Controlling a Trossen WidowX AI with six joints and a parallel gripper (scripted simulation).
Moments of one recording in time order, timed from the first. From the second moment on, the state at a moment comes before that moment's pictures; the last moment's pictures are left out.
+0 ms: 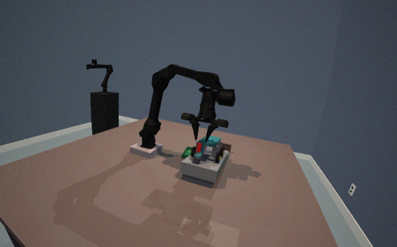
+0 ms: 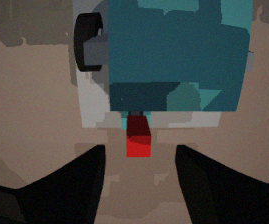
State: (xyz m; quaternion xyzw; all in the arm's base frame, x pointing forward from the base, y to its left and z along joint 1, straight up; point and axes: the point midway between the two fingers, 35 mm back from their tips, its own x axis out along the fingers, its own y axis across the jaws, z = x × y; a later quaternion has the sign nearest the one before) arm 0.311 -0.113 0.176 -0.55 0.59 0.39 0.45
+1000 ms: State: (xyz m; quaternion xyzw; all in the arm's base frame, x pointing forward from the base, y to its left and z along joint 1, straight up) arm 0.312 -0.125 0.141 -0.55 0.59 0.39 0.45
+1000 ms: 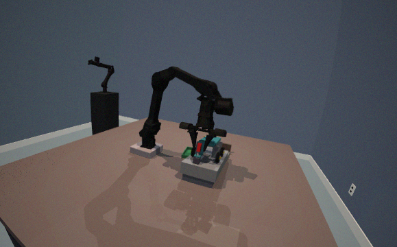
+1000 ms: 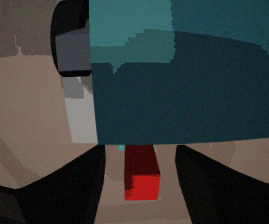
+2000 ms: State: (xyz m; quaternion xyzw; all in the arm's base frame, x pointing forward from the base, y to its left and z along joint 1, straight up) arm 0.310 -0.126 0.138 -0.55 0.59 0.39 0.45
